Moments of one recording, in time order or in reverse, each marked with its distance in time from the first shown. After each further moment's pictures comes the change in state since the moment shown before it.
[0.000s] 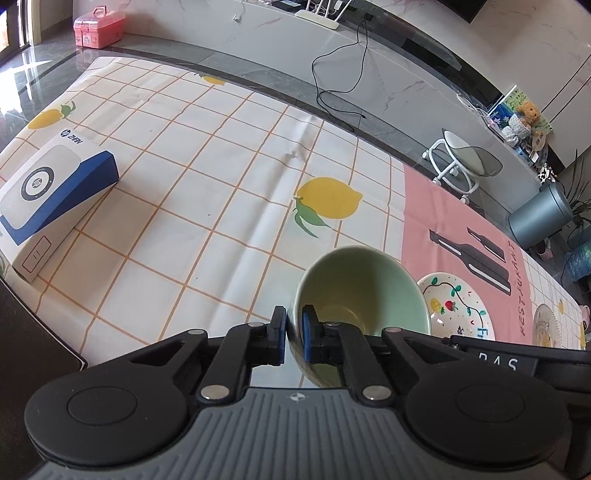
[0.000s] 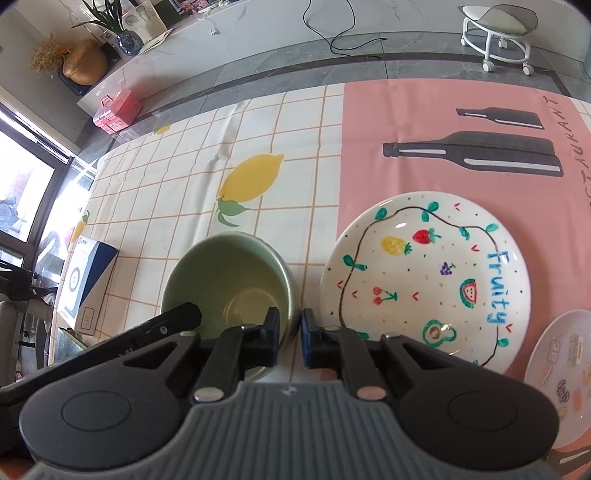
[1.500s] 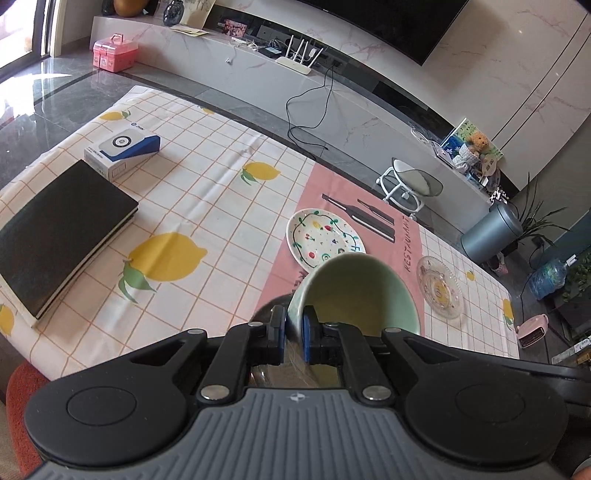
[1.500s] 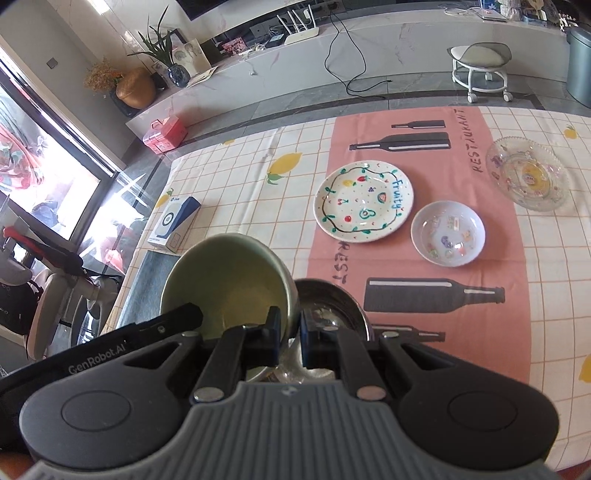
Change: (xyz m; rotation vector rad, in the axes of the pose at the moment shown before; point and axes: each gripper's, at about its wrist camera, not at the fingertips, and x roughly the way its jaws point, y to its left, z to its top) left arm -0.193 -0.064 -0.149 -0.045 -0.138 -0.075; right arm -0.219 -0.038 -0.169 -0.045 -0.127 0.101
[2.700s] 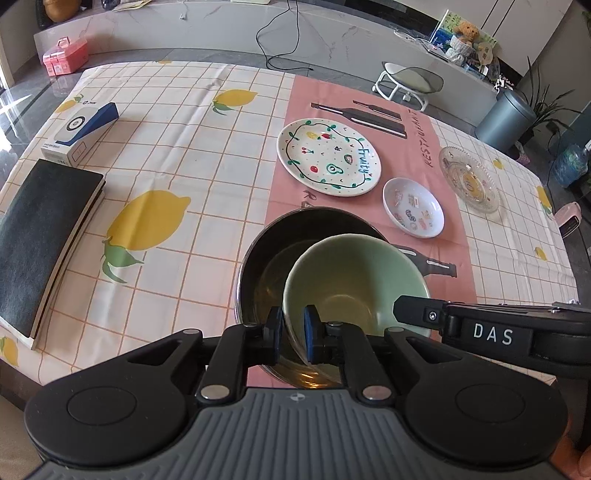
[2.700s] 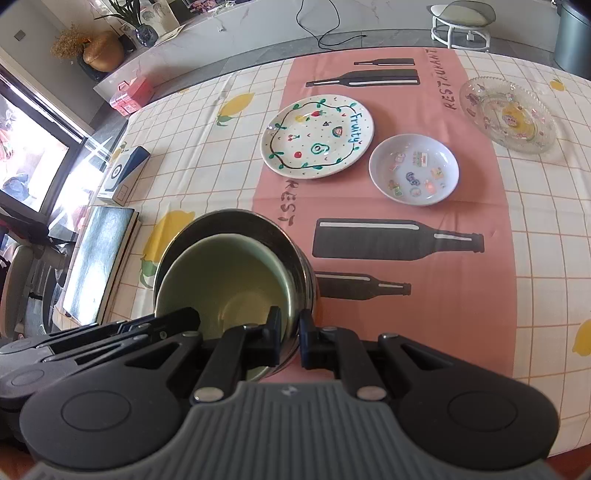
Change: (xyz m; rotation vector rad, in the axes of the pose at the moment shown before) left arm 0.056 -0.022 -0.025 0.258 0.234 0.102; right arm 0.045 -0.033 -0.015 -0.007 0.127 -0.098
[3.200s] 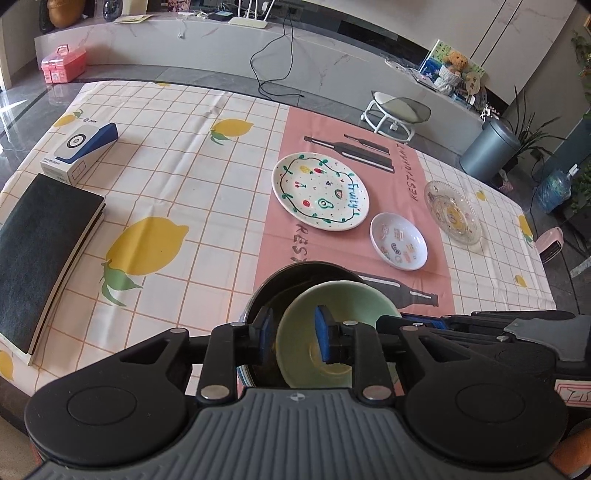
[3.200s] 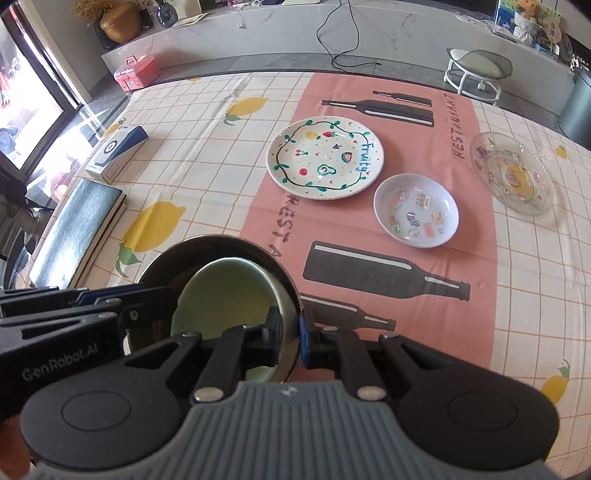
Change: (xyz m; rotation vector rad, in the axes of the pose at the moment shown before) left arm -0.021 0.013 0.008 -0.036 -0.094 -0.068; right arm 0.007 0.028 0.003 -0.207 -0.040 -0.129
